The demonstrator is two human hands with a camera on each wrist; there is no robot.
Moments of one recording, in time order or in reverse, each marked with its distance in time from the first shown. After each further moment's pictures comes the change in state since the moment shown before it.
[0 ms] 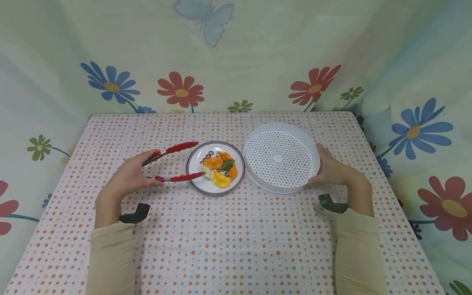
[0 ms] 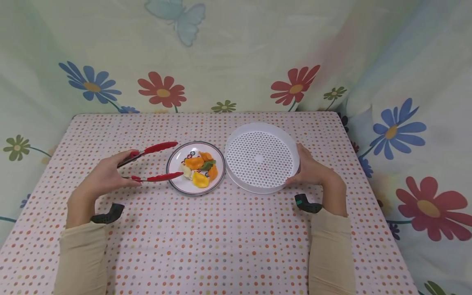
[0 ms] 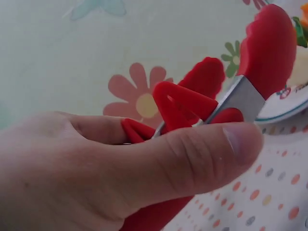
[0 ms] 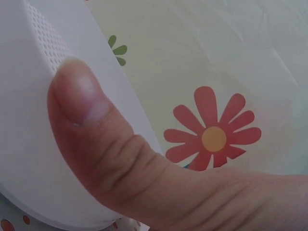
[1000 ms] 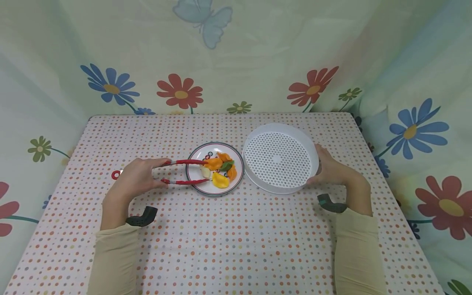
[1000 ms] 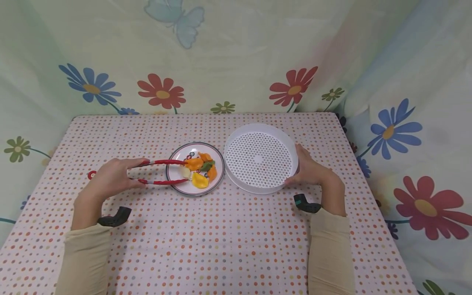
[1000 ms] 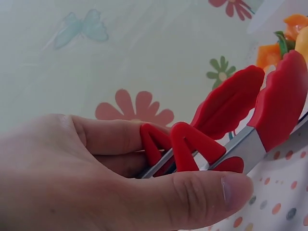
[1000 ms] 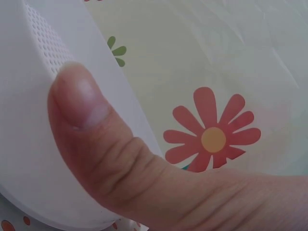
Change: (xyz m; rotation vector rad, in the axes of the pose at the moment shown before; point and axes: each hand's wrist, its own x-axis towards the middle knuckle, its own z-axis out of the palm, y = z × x) left_hand -0.006 0.023 0.004 0.256 0.047 0.206; right_hand -0.003 0.000 -0.001 0.016 -0.020 0.034
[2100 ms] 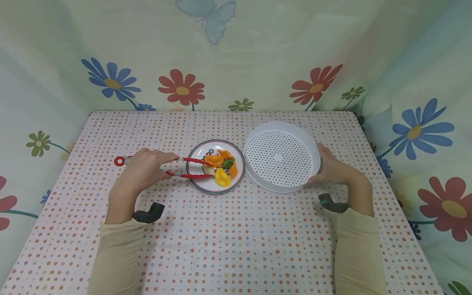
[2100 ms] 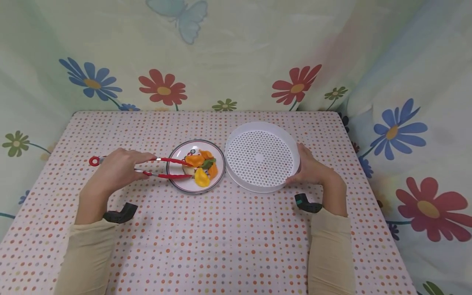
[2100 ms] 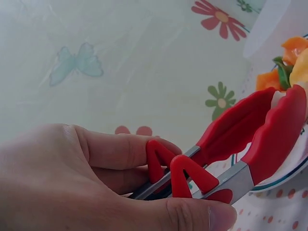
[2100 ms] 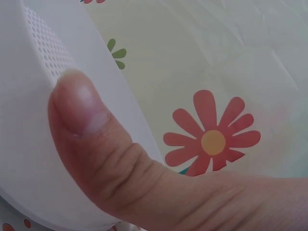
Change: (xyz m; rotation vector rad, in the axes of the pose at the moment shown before) left_hand 0.009 0.026 -0.011 0.146 0.122 0.115; right_hand 0.001 -0.004 0.000 -0.021 0.033 -0.014
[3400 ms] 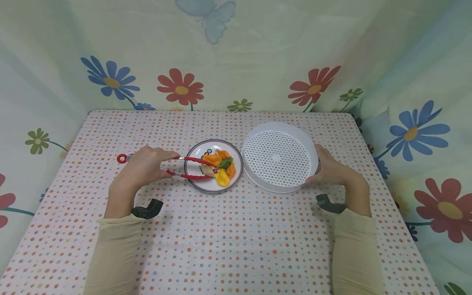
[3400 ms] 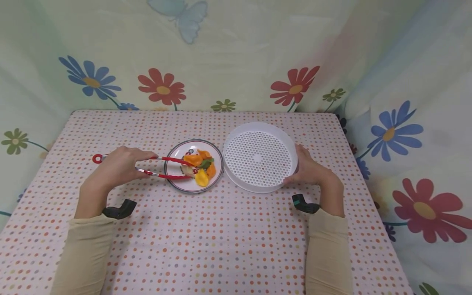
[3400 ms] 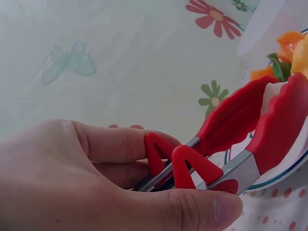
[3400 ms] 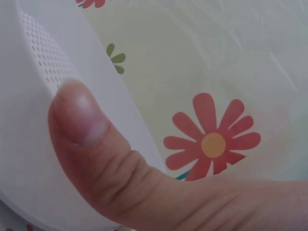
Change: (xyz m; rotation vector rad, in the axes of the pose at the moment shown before) left_hand 0.010 -0.002 0.004 -0.030 -0.065 -0.003; right_hand 0.000 0.000 0.001 0.024 0.011 -0.038
